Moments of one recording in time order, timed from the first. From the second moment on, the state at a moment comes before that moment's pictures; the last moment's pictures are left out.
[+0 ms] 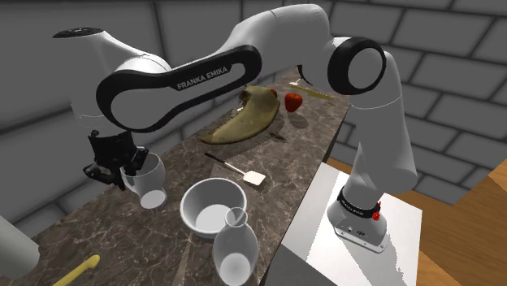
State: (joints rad) arm 0.40 0.52 0.50 -1.39 -0.22 1.94 0.91
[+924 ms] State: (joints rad) arm 0.43 0.52 0.51 -1.20 -0.21 1.75 0.90
